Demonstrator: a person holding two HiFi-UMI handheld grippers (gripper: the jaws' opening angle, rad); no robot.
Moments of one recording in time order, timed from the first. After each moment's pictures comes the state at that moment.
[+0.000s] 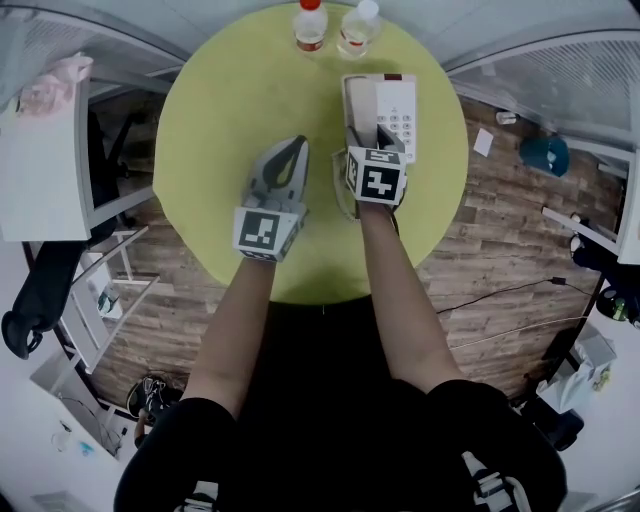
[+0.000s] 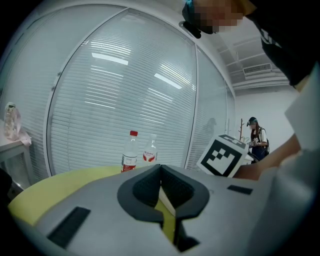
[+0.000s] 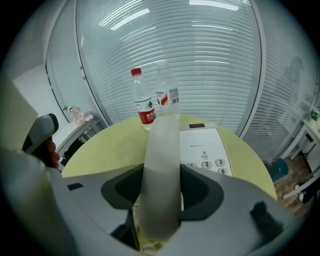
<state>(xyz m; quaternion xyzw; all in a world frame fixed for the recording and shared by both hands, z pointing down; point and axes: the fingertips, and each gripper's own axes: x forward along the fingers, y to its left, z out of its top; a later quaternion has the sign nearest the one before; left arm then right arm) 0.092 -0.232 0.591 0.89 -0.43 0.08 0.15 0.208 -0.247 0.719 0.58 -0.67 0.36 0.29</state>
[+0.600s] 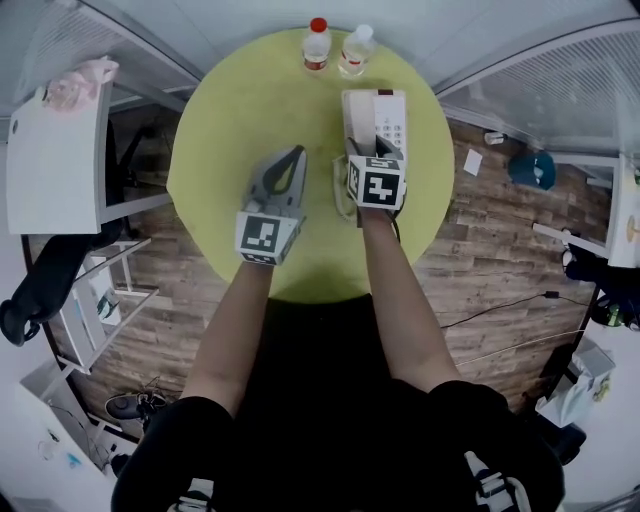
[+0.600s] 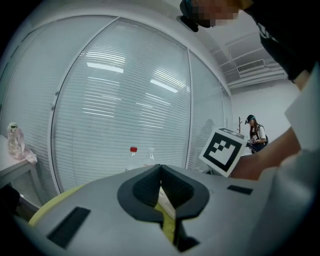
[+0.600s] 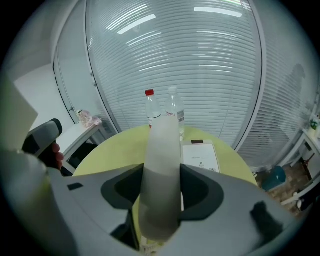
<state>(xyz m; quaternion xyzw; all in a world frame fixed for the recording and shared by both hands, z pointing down) 0.077 -0.205 0.529 0.89 -0.43 0.07 0.10 0.197 -0.227 0.653 0.57 -0.69 0.34 0.28</state>
